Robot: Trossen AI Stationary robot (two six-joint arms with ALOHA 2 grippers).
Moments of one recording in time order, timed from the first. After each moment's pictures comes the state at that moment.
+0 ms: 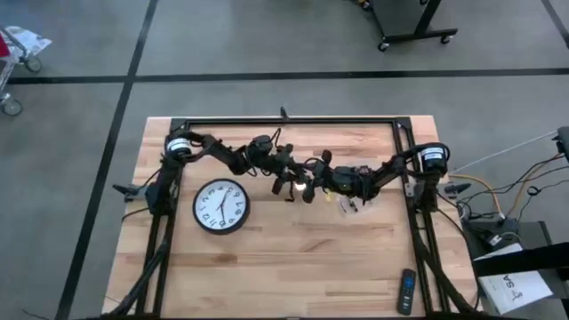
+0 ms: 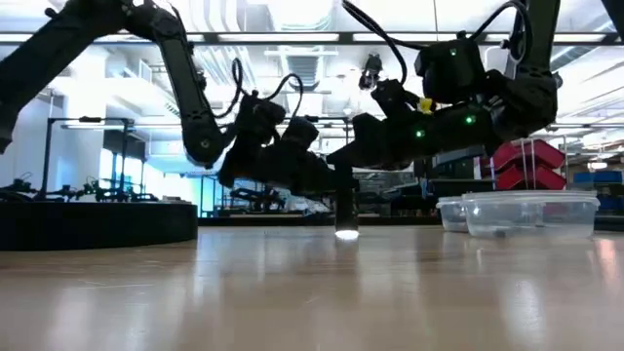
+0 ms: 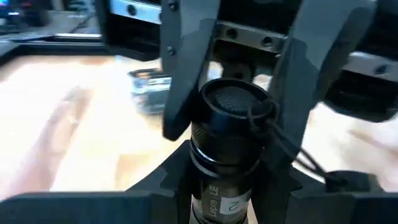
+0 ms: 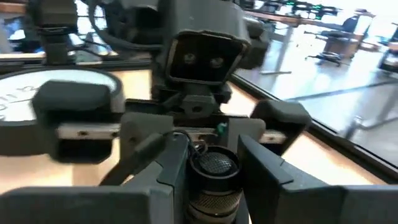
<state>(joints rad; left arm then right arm) 0.42 2.09 0.92 0.95 0.58 0.10 -0.10 1.89 0.56 1.15 0.36 -0.02</state>
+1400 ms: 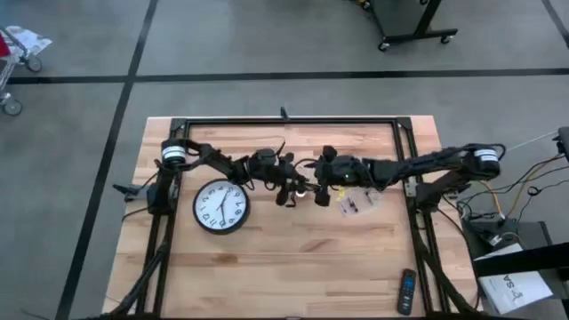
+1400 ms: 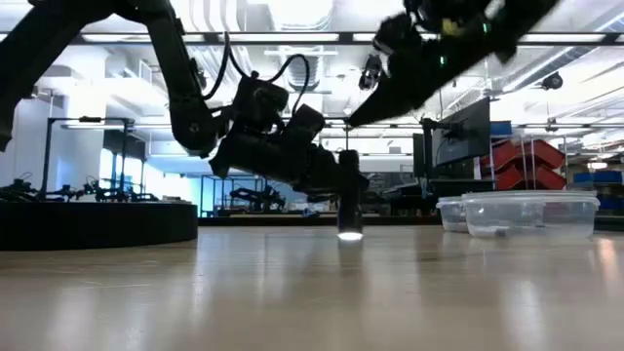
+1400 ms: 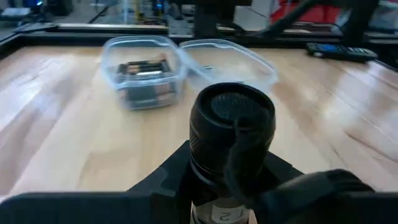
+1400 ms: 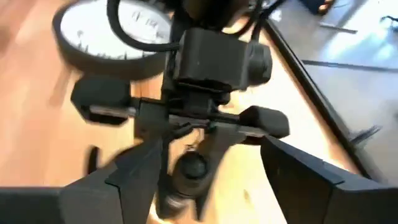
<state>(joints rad) 0.25 2.06 0.88 0.92 0.42 0.07 -0.08 1.40 0.83 0.02 0.16 -0.19</state>
